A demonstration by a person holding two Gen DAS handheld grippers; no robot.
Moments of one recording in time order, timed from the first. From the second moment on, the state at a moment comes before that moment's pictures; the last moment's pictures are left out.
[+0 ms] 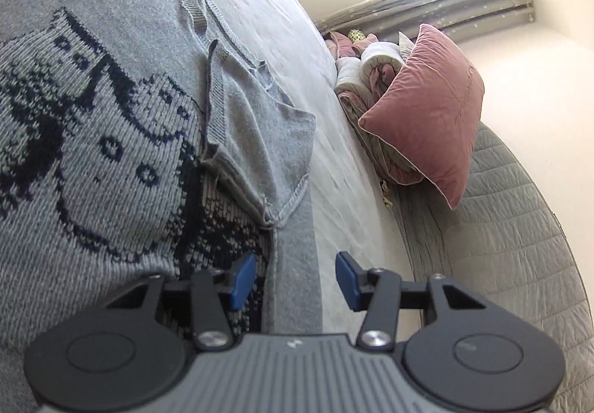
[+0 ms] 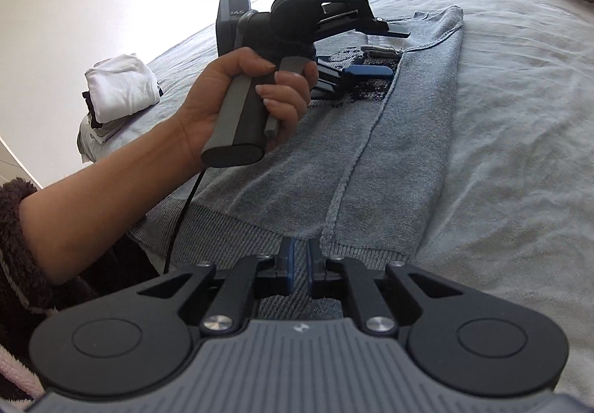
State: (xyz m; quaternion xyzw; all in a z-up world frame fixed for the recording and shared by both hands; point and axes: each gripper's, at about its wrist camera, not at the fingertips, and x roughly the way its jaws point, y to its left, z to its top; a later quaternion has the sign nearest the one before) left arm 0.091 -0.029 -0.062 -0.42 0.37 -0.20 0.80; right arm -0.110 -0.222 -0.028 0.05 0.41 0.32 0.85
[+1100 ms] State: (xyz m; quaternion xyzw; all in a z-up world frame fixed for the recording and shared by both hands) left arm -0.017 -0.016 -0.025 -0.15 0.42 -0.27 0.85; right arm -0.129 -0.240 -0.008 0.03 0.33 0.27 0.90
